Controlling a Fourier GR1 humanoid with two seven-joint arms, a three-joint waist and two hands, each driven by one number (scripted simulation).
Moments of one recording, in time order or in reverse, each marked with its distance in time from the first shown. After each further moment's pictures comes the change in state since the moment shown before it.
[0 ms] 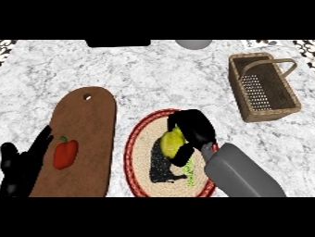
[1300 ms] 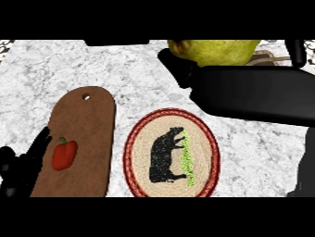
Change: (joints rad) left arm 0.022 -0.023 0.015 -0.027 -0.023 0.001 -0.014; right arm -0.449 0.023 -0.564 -0.858 0.060 0.137 0.792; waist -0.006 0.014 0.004
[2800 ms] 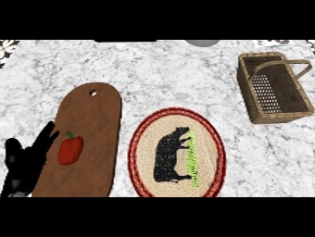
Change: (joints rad) left arm -0.054 -0.024 0.018 0.030 -0.032 -0.030 0.020; right arm 0.005 -0.217 -0.423 0.495 -0.229 0.032 -0.278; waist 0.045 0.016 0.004
